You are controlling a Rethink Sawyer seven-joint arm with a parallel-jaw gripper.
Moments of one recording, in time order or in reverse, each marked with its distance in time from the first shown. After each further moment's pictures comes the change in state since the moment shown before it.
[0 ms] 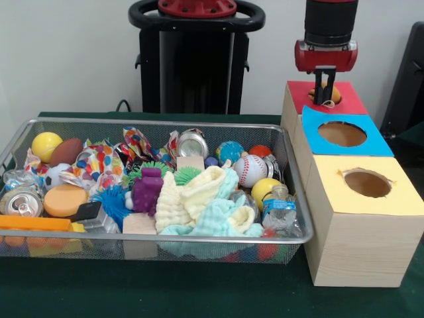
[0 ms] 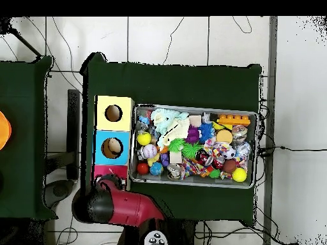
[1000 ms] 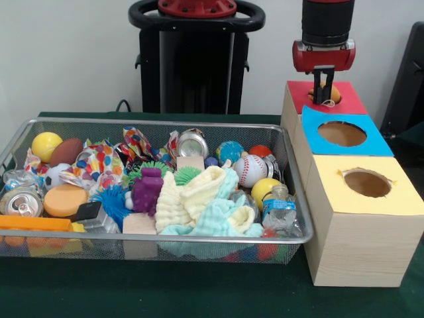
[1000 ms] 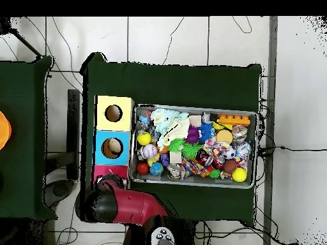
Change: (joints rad) arm -0.063 -0.010 0.056 0.013 -0.056 0.002 0.000
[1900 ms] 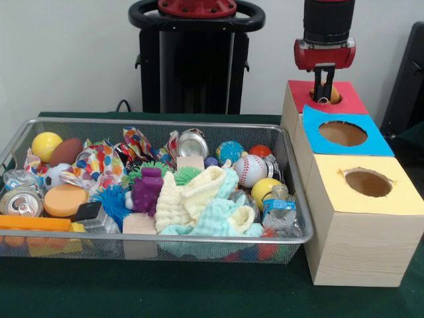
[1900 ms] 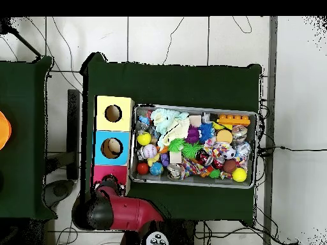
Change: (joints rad) arm 0.031 0.000 -0.004 0.045 -0.001 -0.052 0.000
